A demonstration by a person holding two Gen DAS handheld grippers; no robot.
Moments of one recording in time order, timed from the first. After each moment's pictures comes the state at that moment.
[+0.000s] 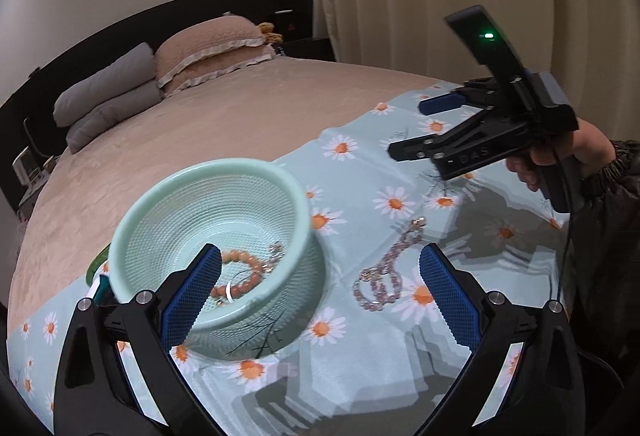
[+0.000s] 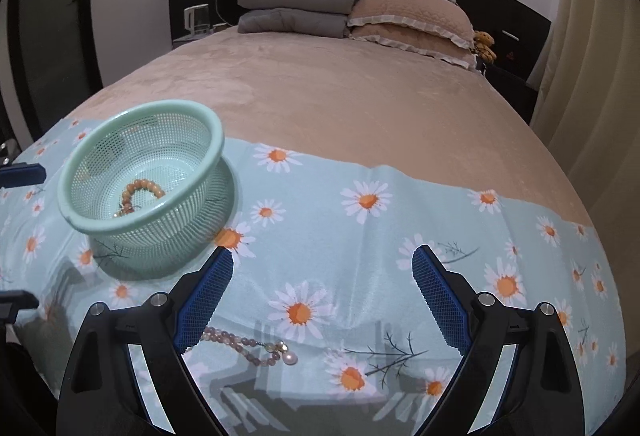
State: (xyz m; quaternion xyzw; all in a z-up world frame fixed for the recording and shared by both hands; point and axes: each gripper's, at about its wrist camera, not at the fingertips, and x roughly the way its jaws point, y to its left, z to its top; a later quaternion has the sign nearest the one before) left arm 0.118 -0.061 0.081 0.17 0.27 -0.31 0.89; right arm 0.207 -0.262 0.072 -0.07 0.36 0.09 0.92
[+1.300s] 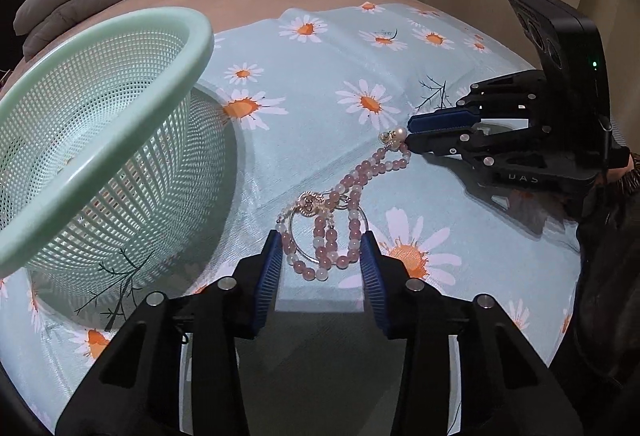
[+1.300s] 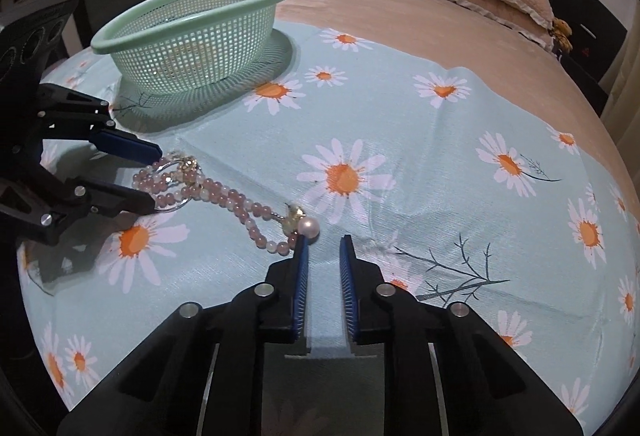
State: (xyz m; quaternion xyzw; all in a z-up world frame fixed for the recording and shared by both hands) left arm 0.167 -0.104 -0.021 0.12 0.44 -0.32 0.83; right arm 0.180 -0.267 -0.020 -0.14 0.43 0.23 0.86
